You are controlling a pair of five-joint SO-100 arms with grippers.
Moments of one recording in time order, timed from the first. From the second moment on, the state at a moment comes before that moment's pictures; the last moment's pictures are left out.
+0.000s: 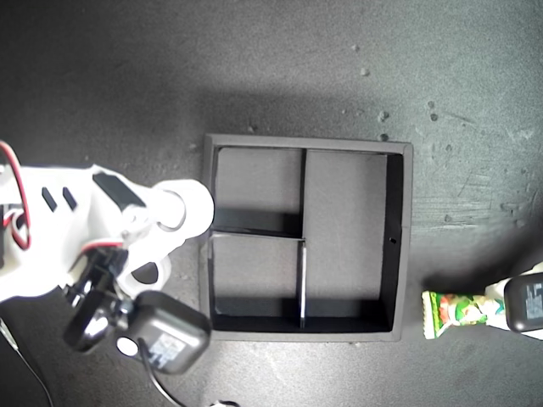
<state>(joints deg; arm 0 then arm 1) 4.8 112.1 102.9 61.8 -66.1 -26.0 128.1 146.7 28.8 133.9</state>
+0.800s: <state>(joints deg) 13.5 102.9 90.8 61.8 -67.8 -4.0 115.1 108.5 44.6 133.9</state>
